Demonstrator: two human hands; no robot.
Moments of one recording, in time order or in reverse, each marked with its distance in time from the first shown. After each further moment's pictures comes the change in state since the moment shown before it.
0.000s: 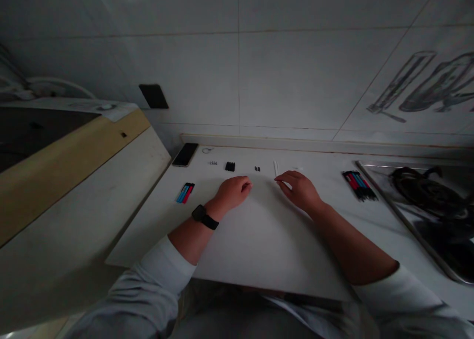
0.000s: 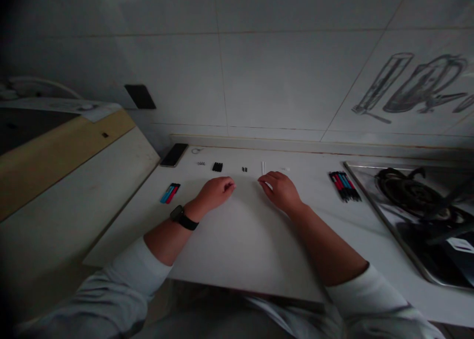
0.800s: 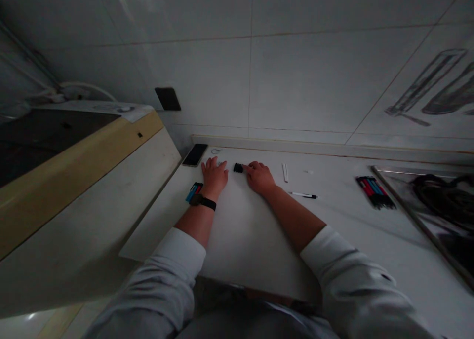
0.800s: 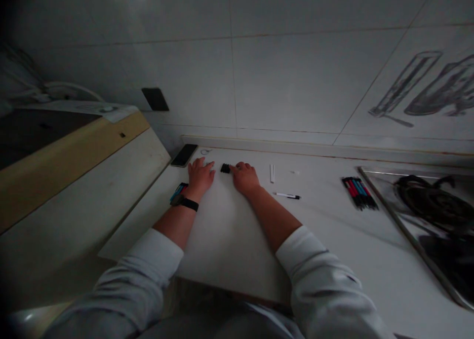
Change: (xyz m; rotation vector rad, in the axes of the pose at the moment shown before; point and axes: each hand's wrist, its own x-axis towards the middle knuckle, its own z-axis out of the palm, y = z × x) left_hand 0.010 -0.104 -0.009 0.474 0.266 -0.402; right_hand 0.106 -0.049 0.114 -0.147 -0.253 0.156
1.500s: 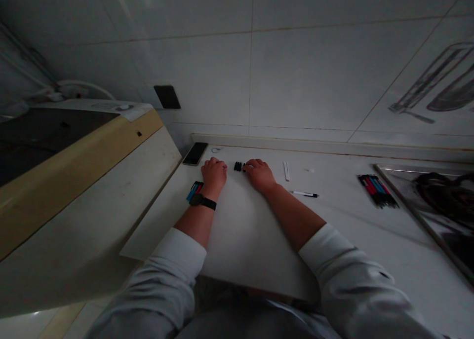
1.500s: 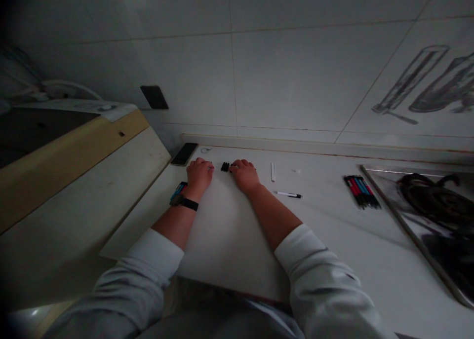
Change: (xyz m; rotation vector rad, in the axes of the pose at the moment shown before) left_hand 0.002 0.006 -0.022 -0.062 -0.029 -0.064; right_hand 0.004 0.003 -0.003 -0.012 0.051 -0.125
